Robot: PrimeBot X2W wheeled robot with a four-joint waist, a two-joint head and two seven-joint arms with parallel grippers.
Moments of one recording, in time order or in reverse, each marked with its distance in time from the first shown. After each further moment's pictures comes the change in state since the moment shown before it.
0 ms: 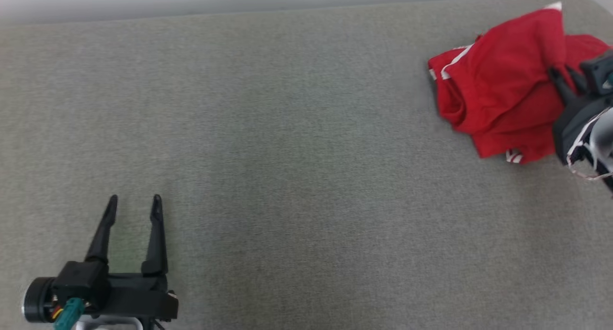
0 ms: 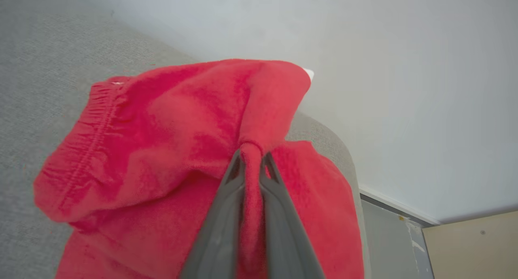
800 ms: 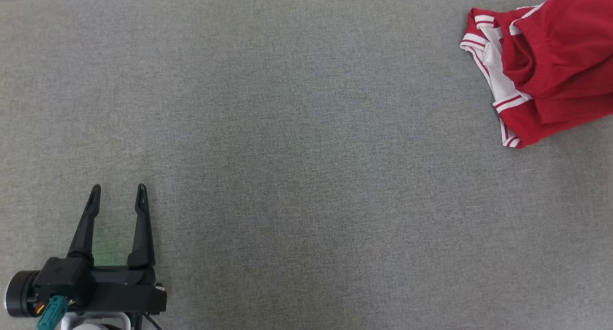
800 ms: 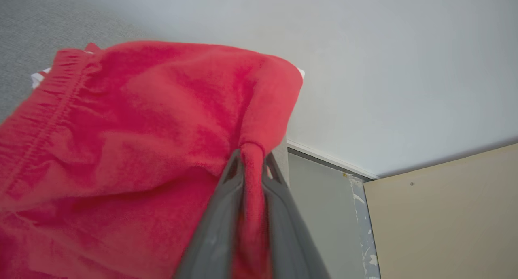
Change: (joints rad) left arm -0.008 0.017 0.030 -0.049 0.003 -0.005 0.000; right arm -0.127 -0.148 0.066 0.016 0.052 0.000 0.088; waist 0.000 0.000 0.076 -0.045
